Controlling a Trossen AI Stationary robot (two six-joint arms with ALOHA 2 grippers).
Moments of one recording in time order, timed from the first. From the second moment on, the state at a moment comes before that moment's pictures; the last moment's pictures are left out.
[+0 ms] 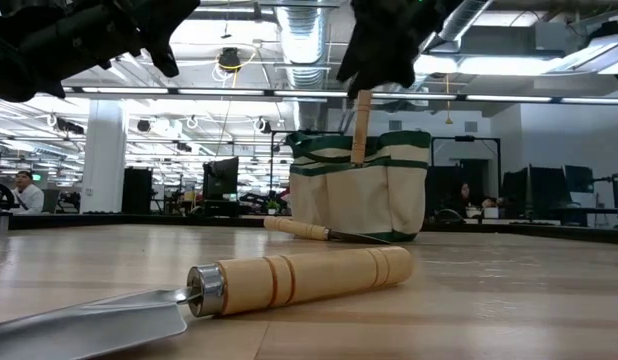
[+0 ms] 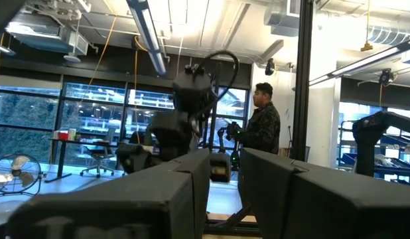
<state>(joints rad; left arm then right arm) 0.08 0.98 0.08 1.37 0.10 -0.16 -0.03 1.47 1.18 -0.44 0.18 0.23</state>
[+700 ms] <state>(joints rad) 0.08 0.98 0.08 1.20 0.14 -0.16 0.29 1.22 1.09 -0.38 0.51 0.19</state>
